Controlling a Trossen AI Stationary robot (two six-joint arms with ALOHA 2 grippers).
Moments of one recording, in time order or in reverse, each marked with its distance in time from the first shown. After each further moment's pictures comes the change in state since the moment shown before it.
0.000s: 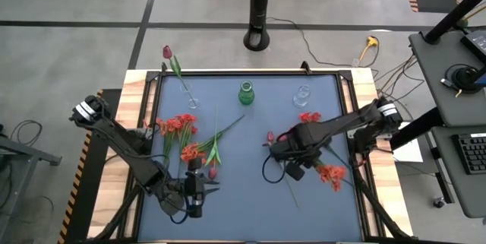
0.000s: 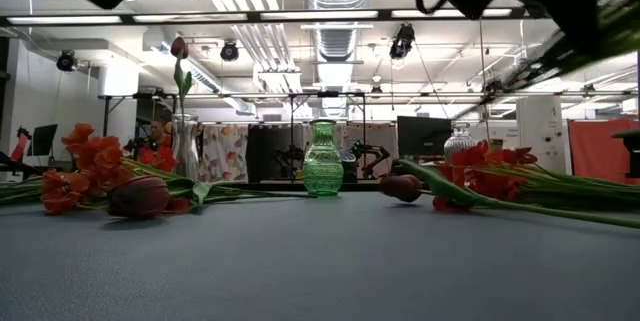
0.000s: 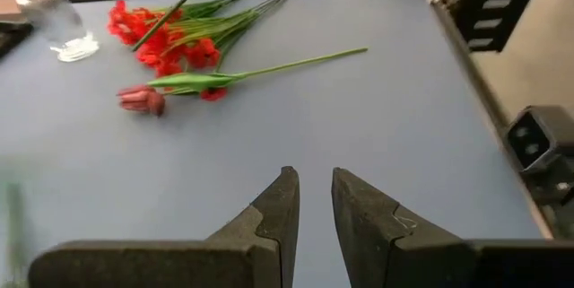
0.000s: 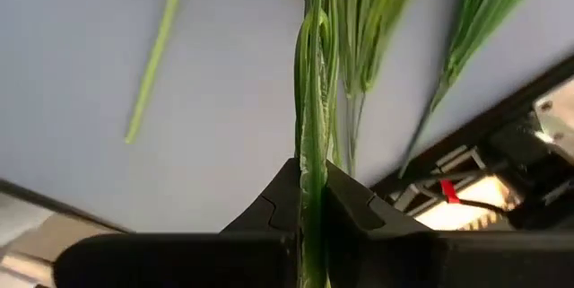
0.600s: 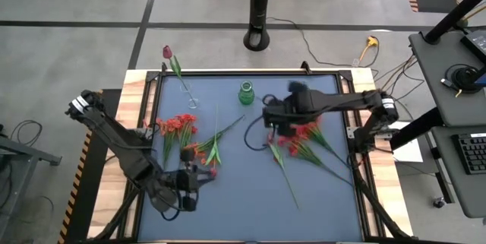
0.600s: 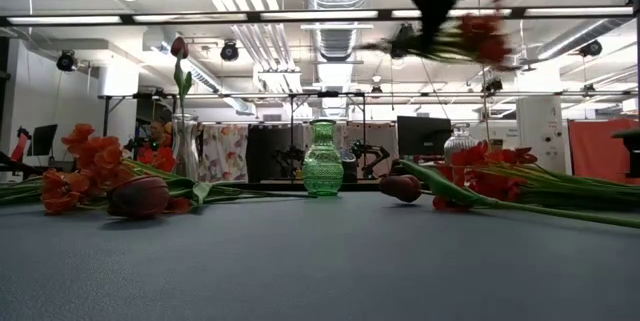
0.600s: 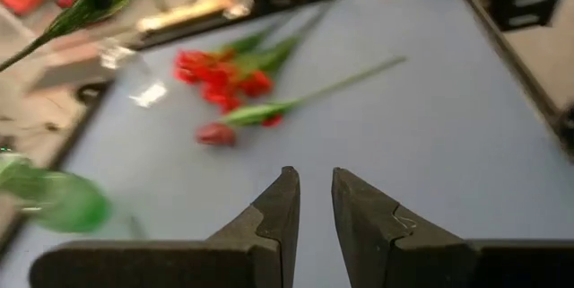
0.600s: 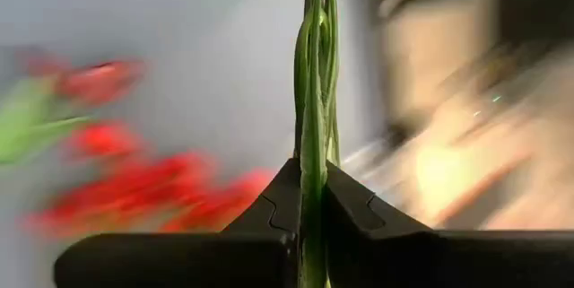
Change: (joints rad) left arm -0.002 -0.119 0.134 -0.293 -0.104 0.140; right arm -0.215 0.011 0.232 0.068 0.821 -0.844
